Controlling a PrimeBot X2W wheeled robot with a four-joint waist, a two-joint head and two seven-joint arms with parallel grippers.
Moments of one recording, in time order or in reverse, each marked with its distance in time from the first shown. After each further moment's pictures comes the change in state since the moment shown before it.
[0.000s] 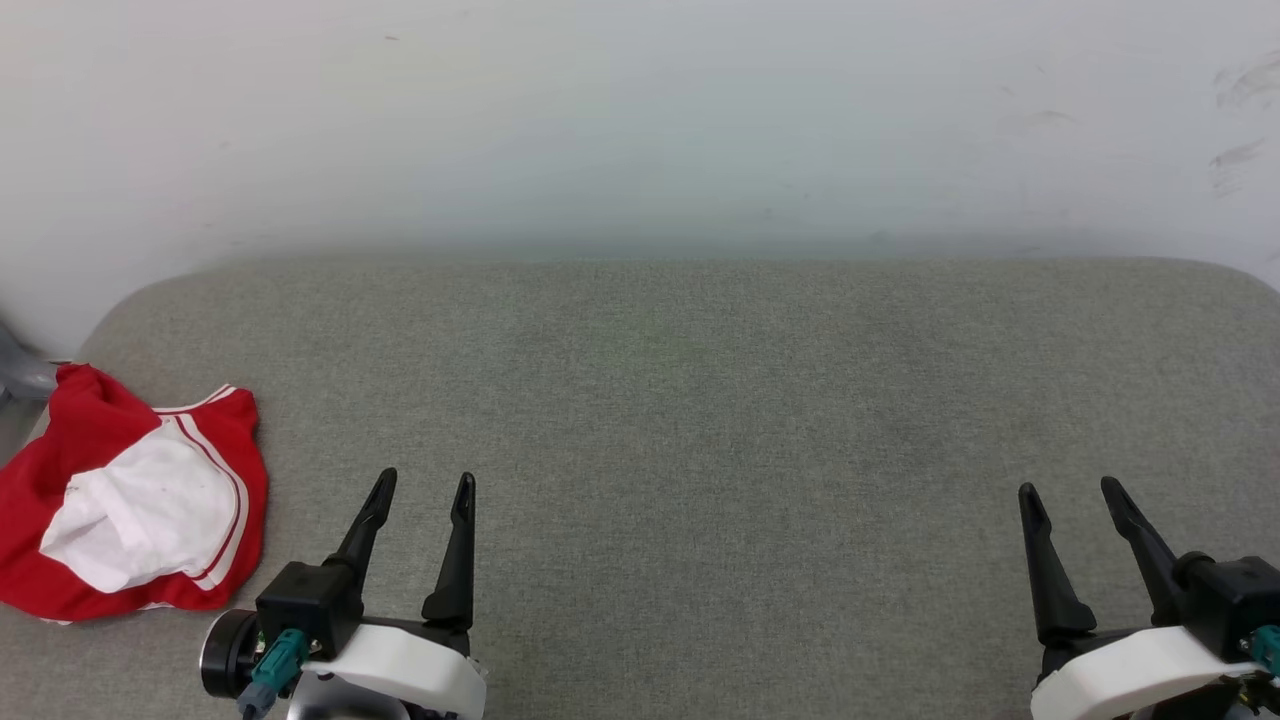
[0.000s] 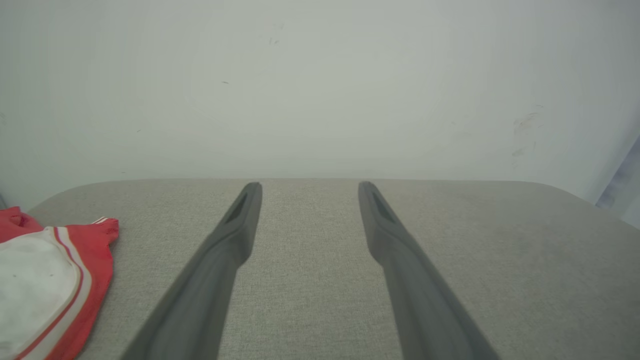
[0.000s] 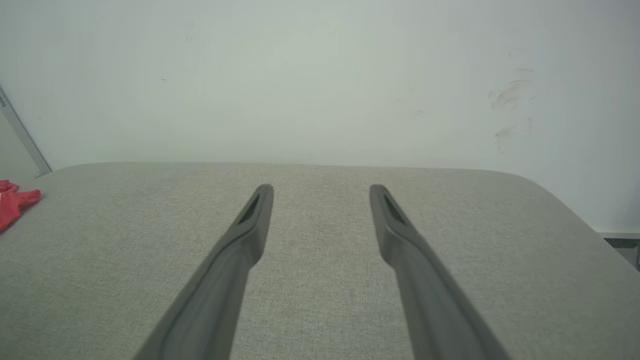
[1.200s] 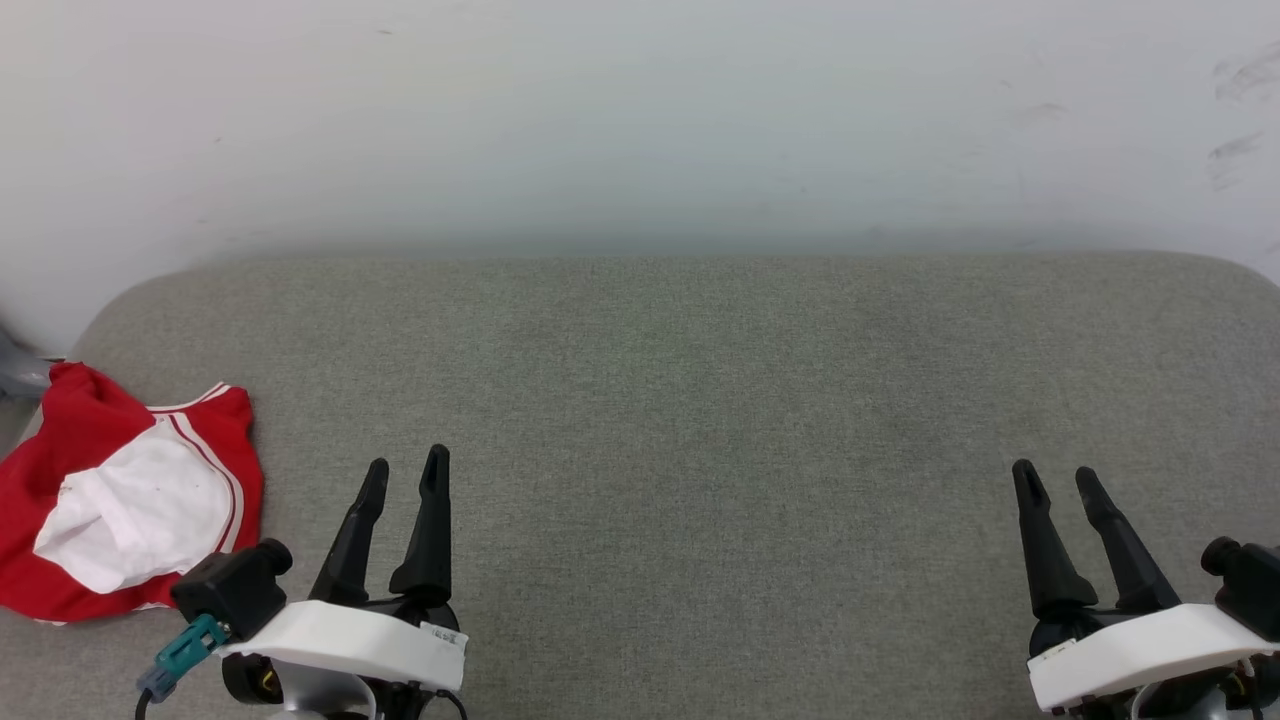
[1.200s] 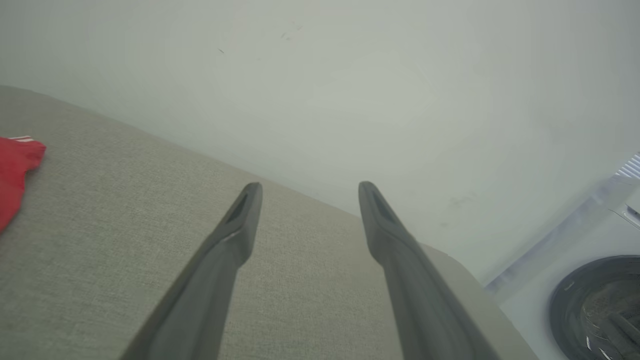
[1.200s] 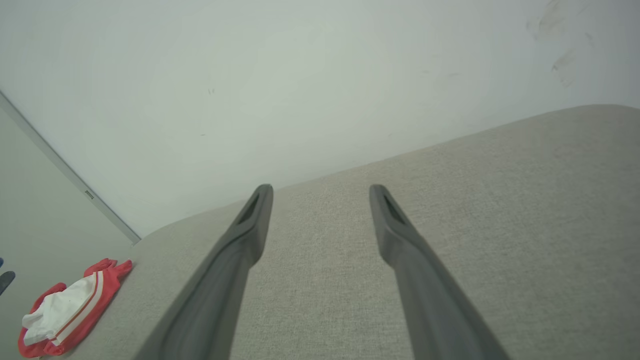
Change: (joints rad) left arm -0.009 -0.005 0.012 -0.045 -0.457 -0.017 0.079; right arm -0.058 -0.015 0.032 0.091 0.391 0.000 -0.022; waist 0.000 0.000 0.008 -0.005
